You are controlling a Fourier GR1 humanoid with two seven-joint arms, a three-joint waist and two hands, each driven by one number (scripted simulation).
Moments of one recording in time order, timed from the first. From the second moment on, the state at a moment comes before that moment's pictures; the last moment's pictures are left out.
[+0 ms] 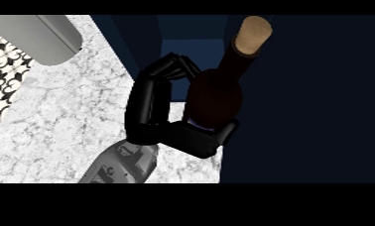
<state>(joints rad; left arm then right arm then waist) -0.46 0.00 -0.47 -1.71 0.12 0.56 0.11 -0.08 -0.05 0.02 -2.47 -0.13 0.16 0.65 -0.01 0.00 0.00</state>
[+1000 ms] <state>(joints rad) -0.53 0.00 -0.50 -1.46 0.30 0.68 -0.13 -0.09 -0.06 0.01 -2.47 -0.14 0.16 0.66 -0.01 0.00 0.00</state>
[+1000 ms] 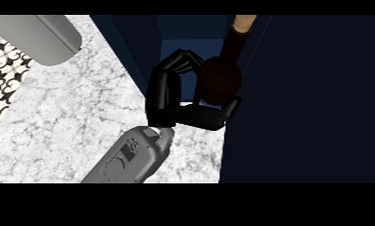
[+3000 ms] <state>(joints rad) -0.79 0.00 -0.27 -0.78 0.42 0.53 -0.44 -0.10 -0.05 0.02 -2.47 -0.13 0.15 0.65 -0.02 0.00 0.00</state>
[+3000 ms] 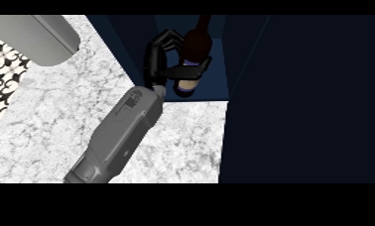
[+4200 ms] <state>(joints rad) -1.09 0.01 -0.07 -0.31 0.45 0.50 -0.67 -0.07 -0.03 0.04 -2.45 -0.14 0.18 0.61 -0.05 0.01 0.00</state>
